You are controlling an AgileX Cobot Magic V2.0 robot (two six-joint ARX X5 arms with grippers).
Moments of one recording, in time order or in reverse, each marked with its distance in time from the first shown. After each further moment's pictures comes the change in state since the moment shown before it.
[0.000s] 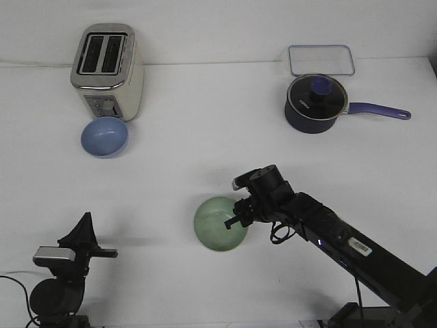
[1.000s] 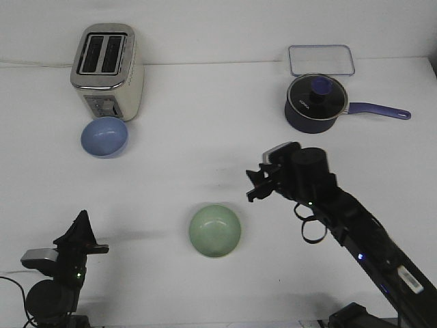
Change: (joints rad) left arm 0.000 0.022 0.048 -0.003 -0.033 -0.389; right arm -0.200 -0.250 0.063 0.122 0.018 -0.125
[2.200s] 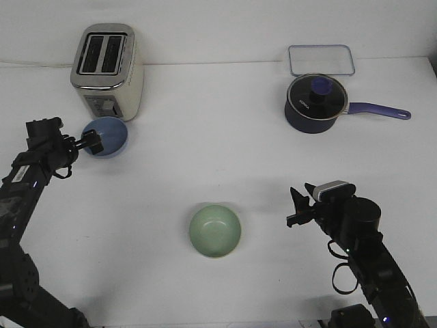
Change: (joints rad) left arm 0.227 1.706 1.237 -0.439 0.145 0.161; right arm -0.221 -0.422 -0.460 0.180 0.000 0.011
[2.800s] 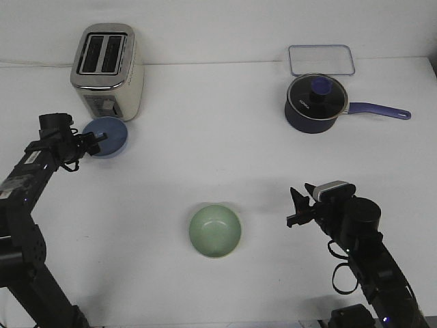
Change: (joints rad) left arm -0.008 0.191 0.119 -0.019 0.001 0.018; right arm 0.000 0.000 0.000 -0.003 0.000 0.000
